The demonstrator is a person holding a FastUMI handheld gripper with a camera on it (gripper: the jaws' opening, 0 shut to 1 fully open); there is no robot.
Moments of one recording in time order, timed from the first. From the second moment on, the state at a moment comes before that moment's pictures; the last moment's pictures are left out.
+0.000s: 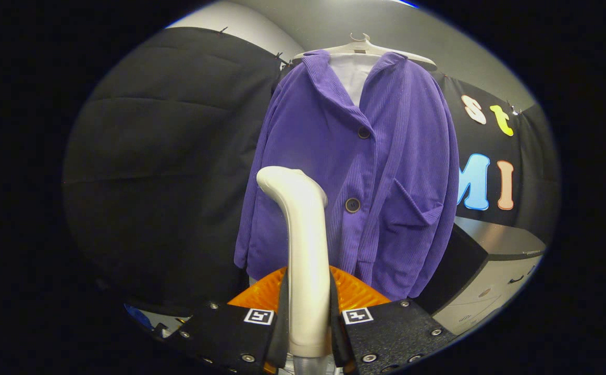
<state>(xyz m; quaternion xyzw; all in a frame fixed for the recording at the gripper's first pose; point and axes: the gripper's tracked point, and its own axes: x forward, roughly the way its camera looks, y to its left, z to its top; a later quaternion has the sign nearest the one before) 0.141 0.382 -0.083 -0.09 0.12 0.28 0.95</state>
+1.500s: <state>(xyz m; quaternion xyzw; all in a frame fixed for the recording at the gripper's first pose) 0.029 0.258 -0.219 -0.07 0.28 0.24 0.93</state>
